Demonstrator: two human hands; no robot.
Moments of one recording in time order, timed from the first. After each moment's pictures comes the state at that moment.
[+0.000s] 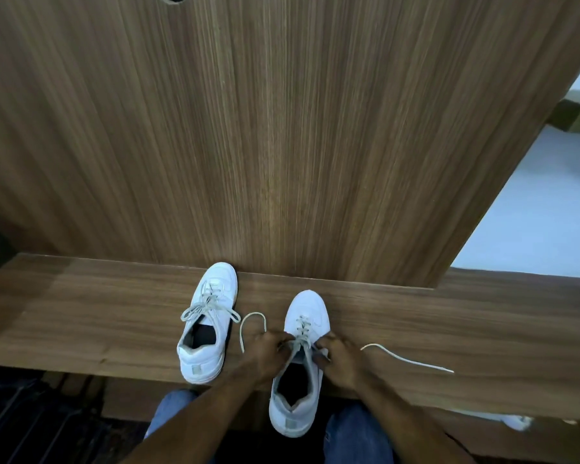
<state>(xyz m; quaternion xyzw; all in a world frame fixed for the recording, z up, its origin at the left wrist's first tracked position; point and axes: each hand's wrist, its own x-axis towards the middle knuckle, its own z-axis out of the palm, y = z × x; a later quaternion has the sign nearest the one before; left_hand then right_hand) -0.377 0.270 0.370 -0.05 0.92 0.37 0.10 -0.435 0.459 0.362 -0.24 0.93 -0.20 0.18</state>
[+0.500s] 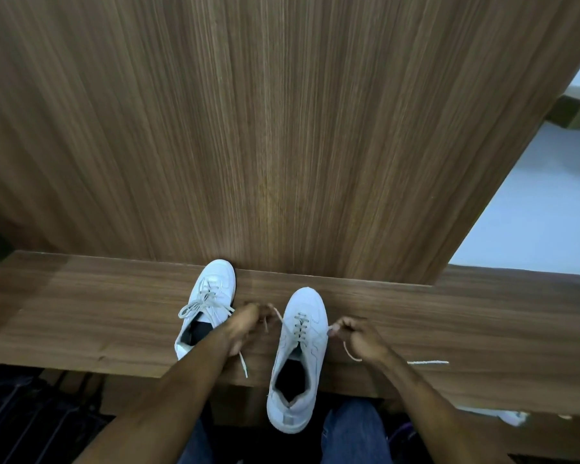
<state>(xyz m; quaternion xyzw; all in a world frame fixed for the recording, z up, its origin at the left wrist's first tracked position) -0.404 0.237 0.402 -0.29 0.66 0.68 0.13 -0.454 0.480 0.390 -0.09 0.83 -0.51 0.23</state>
